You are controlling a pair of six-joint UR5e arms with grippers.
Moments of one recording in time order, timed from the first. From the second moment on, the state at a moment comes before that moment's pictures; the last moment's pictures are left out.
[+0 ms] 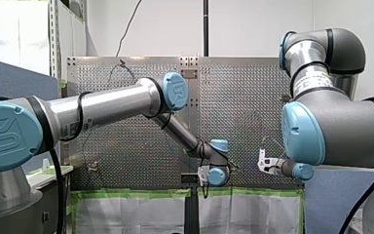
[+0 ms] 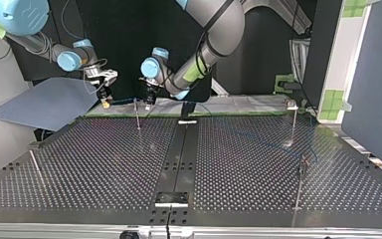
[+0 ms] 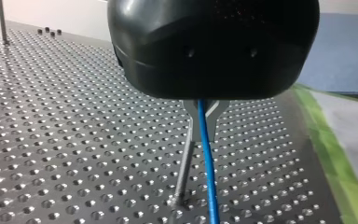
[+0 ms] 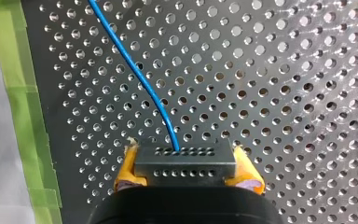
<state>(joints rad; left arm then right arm) -0.77 -2.88 -0.90 -2.59 -1.98 -1.79 1.59 -0.62 1.70 -0.94 0.99 1.65</state>
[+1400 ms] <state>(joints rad) -0.73 -2.94 -0.79 -2.59 -1.97 -1.78 1.59 -0.61 1.60 -0.91 1.00 1.68</state>
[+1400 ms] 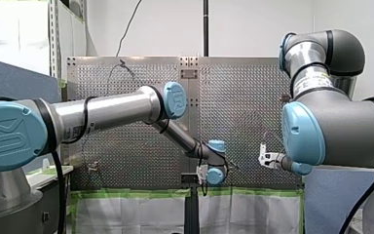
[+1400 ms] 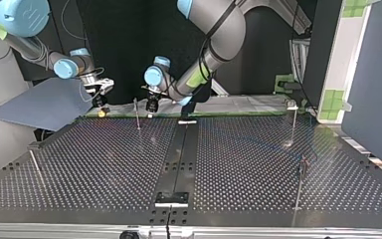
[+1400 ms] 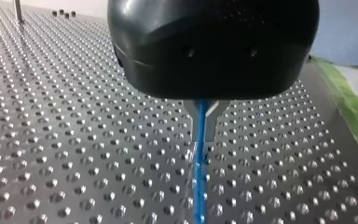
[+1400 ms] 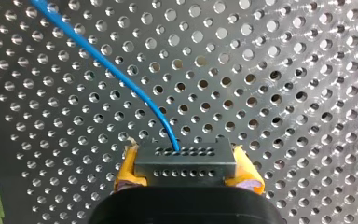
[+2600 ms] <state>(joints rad) -0.69 -2.93 -0.75 -2.59 -1.98 -1.76 1.59 -0.55 1.46 -0.84 1.00 1.71</state>
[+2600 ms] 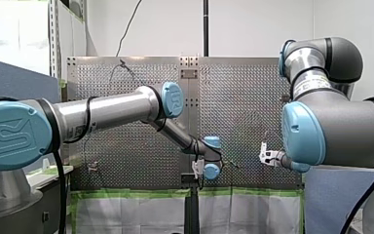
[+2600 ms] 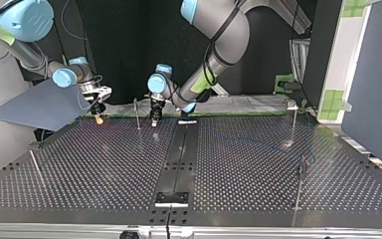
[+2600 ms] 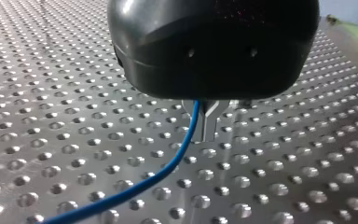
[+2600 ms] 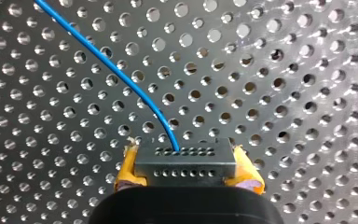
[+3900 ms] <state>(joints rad) -0.71 -2.93 -0.74 -2.67 -2.01 -1.66 1.60 -0.50 1.41 -0.74 1.01 1.69</state>
